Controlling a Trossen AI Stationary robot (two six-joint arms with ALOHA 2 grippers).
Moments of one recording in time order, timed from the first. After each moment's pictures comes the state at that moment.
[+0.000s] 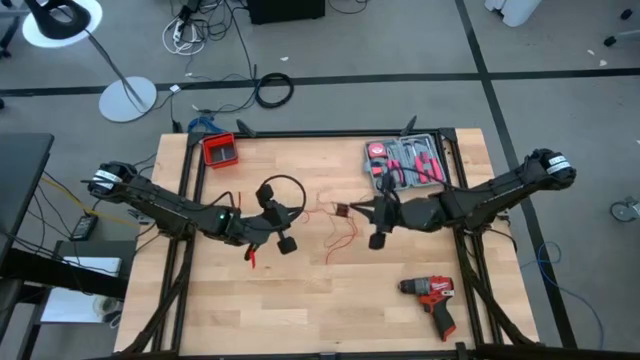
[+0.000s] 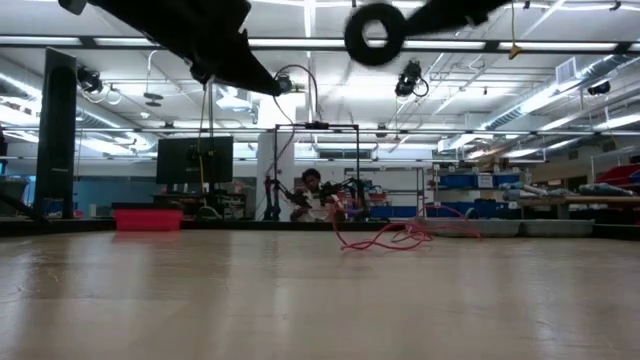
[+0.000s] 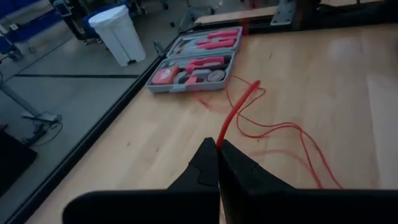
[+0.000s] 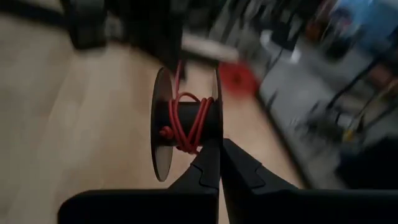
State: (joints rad) left arm -0.29 1.35 0.76 0.10 -0.77 -0.11; right arm 0.31 1.19 0.83 -0.04 0.63 -0.16
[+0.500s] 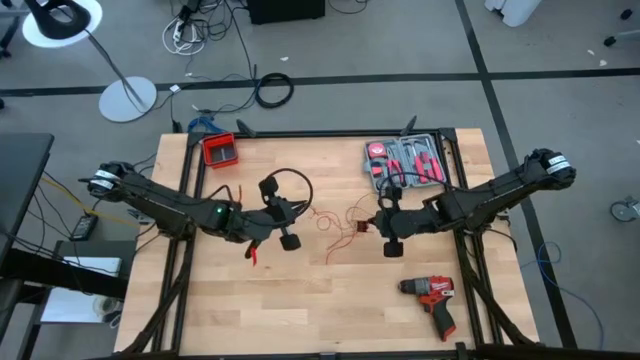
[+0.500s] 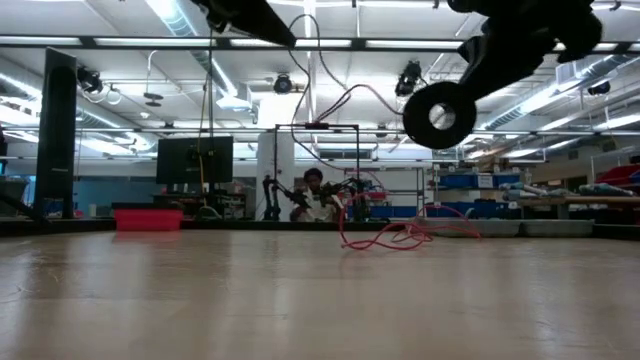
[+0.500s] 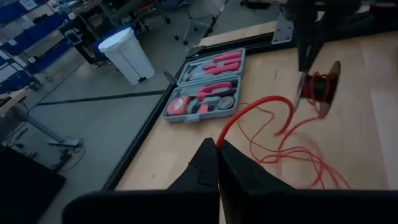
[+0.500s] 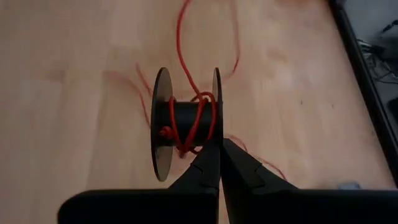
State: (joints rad) left arm -0.29 1.35 0.98 -0.11 -0.80 0.04; right arm 0.32 1.19 0.83 -0.48 0.46 0.06
